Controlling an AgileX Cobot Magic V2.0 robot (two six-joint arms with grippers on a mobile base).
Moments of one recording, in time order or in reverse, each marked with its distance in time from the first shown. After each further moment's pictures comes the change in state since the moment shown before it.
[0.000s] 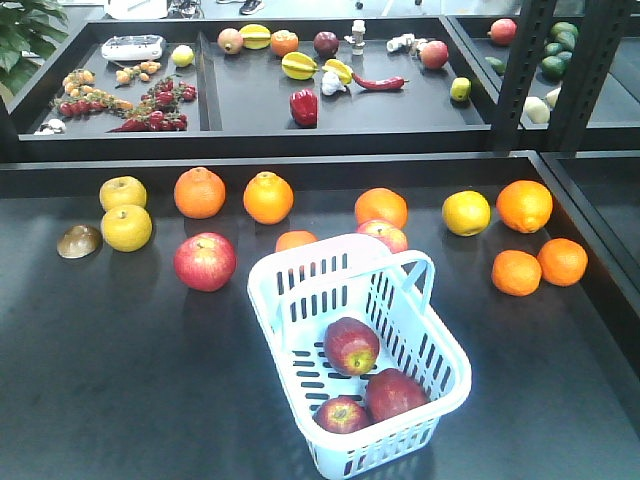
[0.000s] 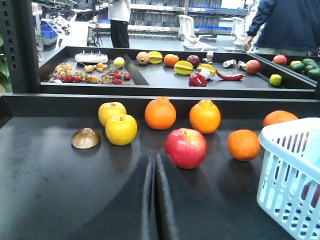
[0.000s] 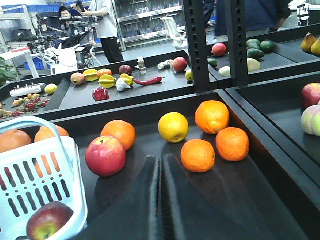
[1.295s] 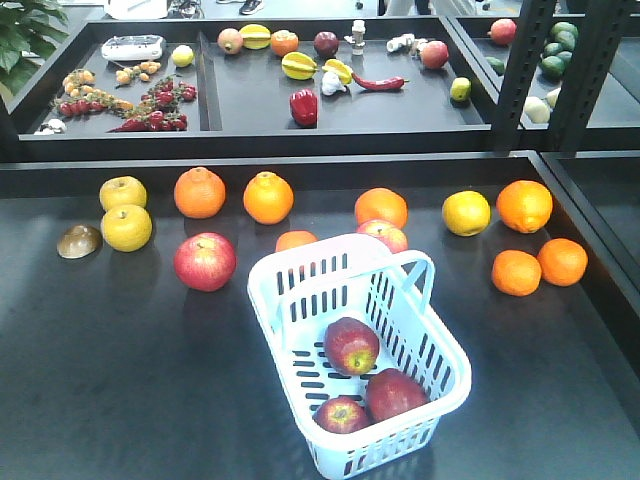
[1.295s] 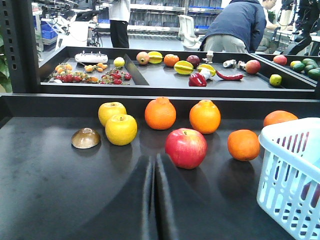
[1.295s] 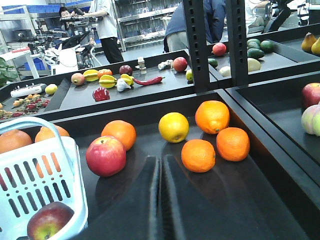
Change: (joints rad) left arm 0.000 0.000 0.000 0.000 0.000 0.000; right arm 0.000 0.000 0.000 0.007 0.000 0.000
